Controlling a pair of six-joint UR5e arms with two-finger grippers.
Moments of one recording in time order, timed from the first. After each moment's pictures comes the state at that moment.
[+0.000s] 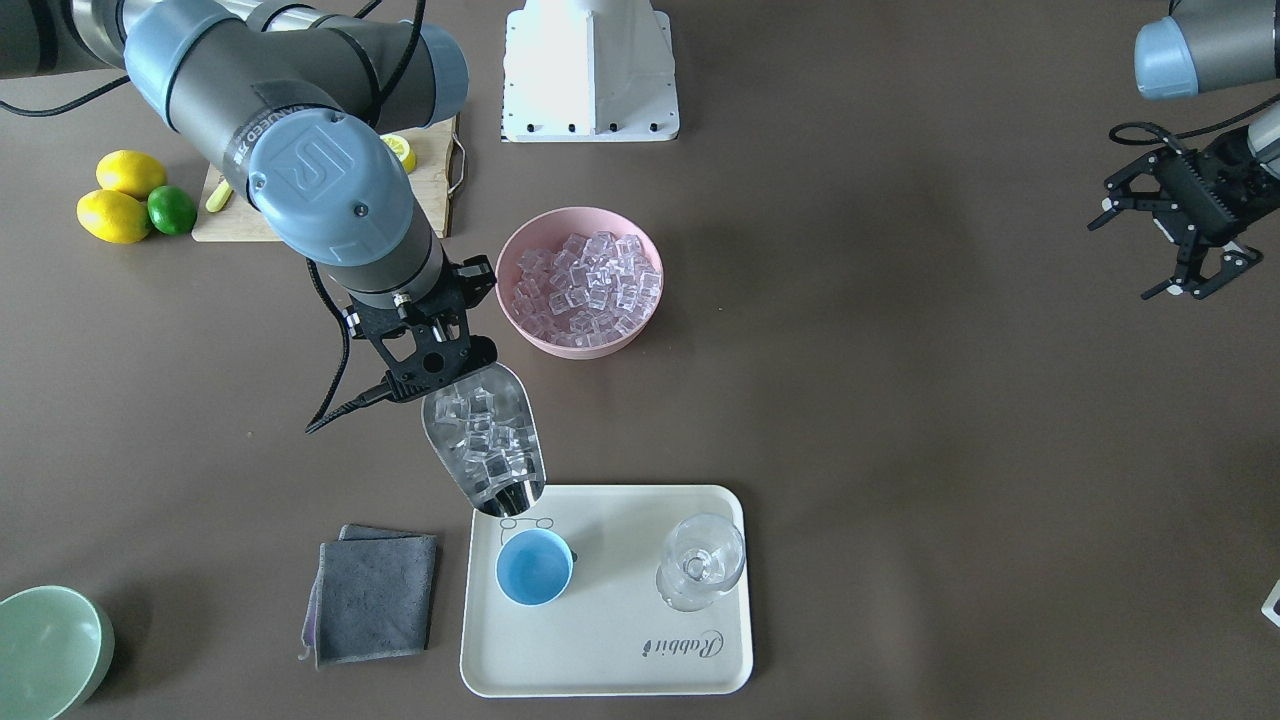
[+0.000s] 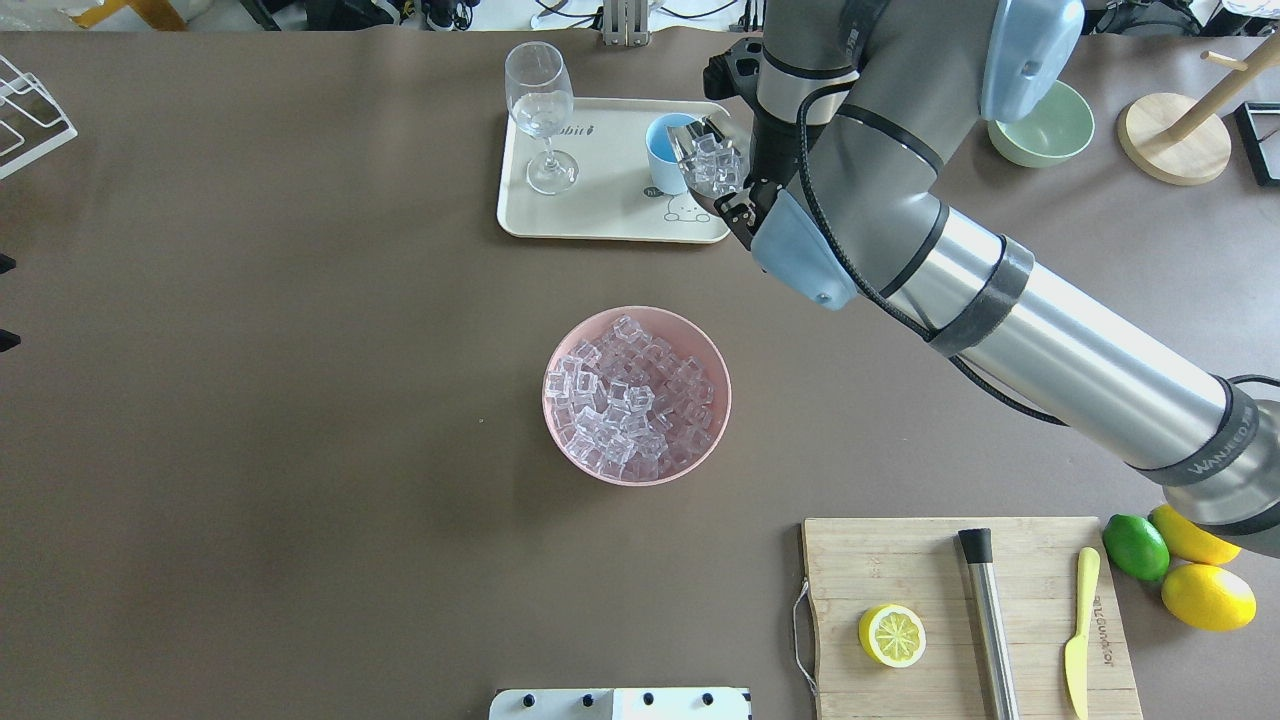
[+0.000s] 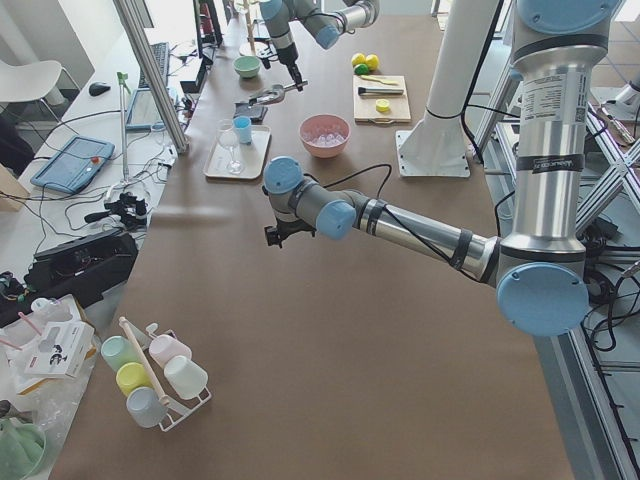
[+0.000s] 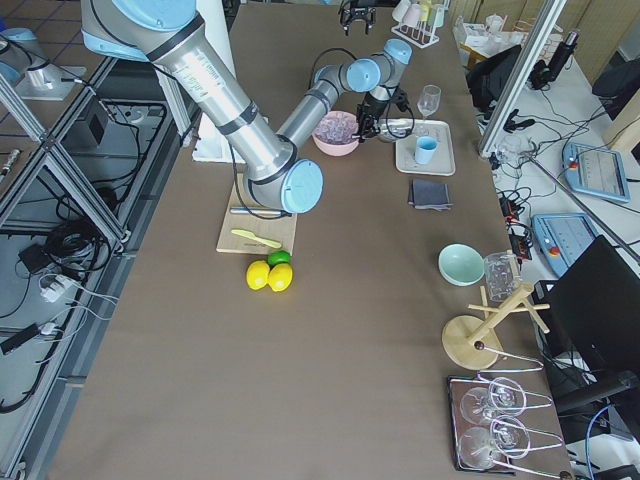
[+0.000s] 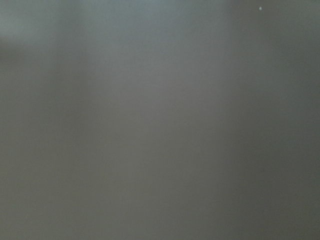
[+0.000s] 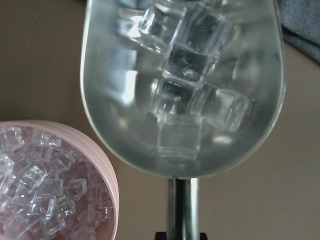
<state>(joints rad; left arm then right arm) -1.23 -1.54 -1.86 -1.79 -2.47 0.57 0.84 -0.70 1.54 -2.07 2.27 0.38</state>
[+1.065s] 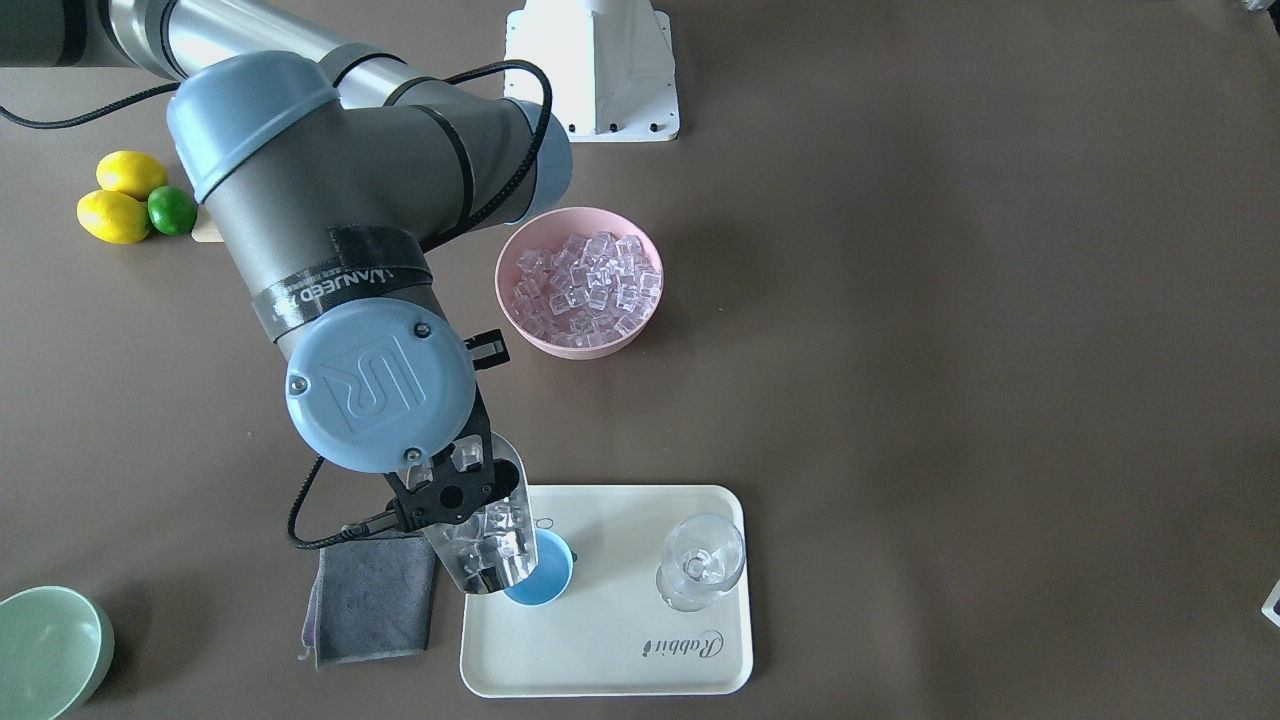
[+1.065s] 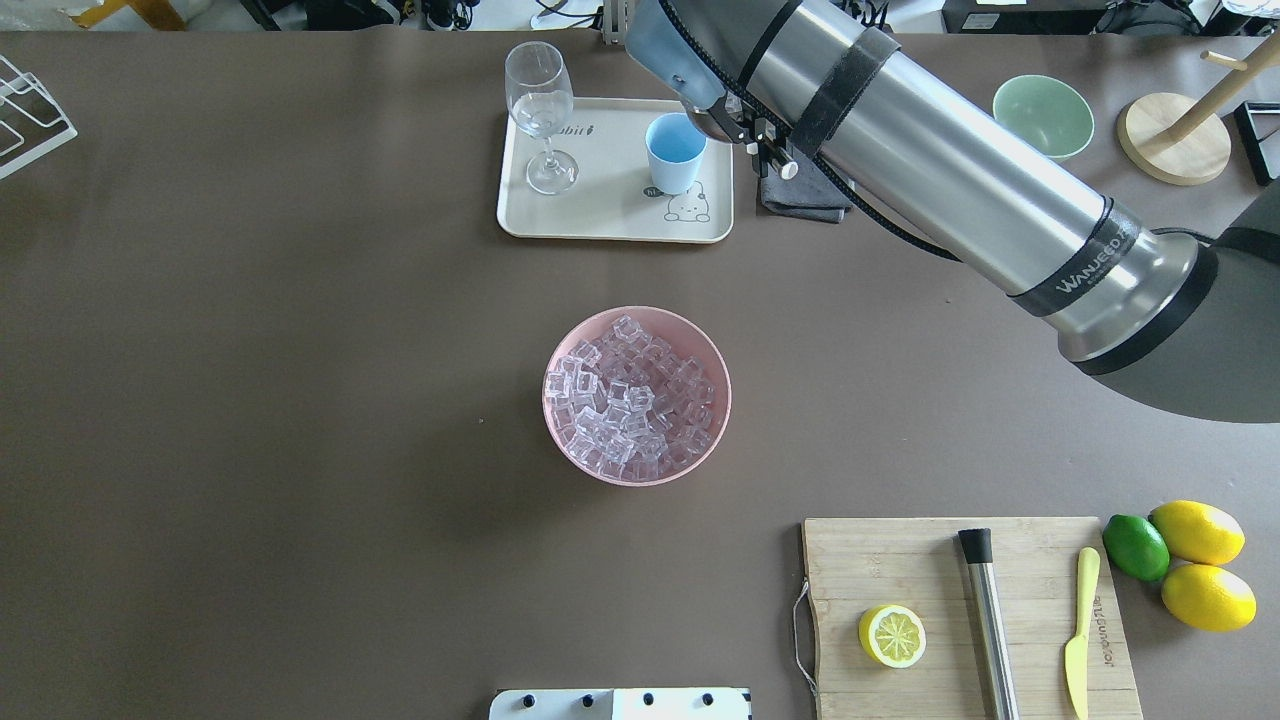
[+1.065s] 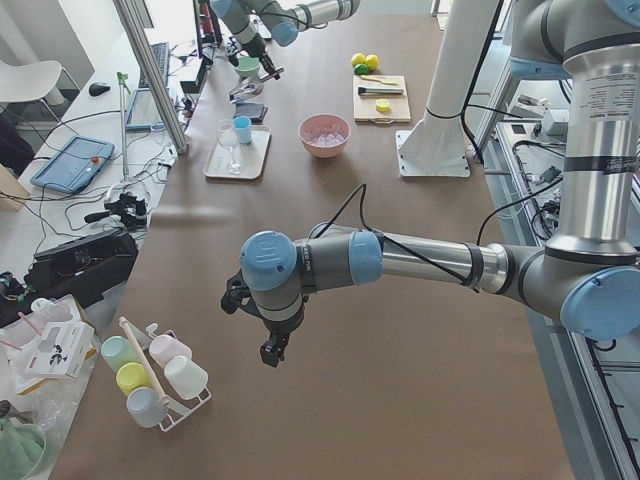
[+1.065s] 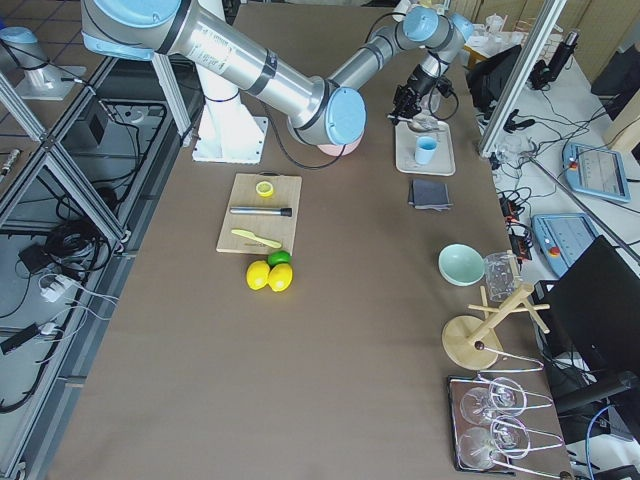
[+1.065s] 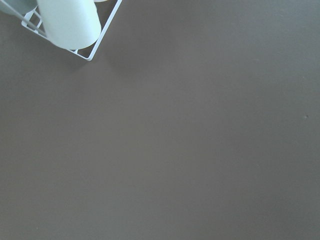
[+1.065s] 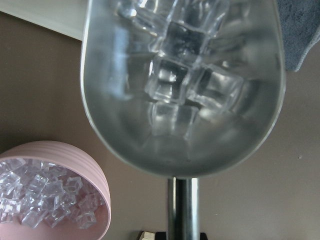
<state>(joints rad) -1.74 -1.56 -1.70 -1.28 -2.37 0.57 0.93 -0.35 1.06 -2.35 2.29 0.11</state>
